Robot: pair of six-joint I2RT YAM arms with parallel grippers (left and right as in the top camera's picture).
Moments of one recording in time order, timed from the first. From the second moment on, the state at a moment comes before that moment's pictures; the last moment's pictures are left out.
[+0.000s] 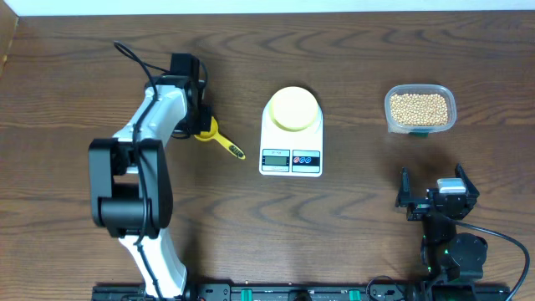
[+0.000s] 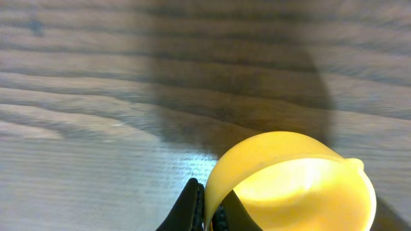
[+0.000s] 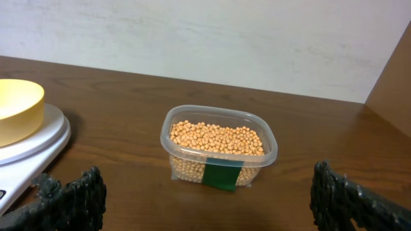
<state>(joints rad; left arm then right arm) -0.05 2.00 1.40 -0.79 -0.11 -0.02 0.00 0.01 0.01 -0.07 0.02 -0.12</state>
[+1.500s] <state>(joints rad) -0.05 1.73 1.40 -0.68 -0.11 -0.07 0.00 0.01 0.01 0.00 0.02 -0.12</state>
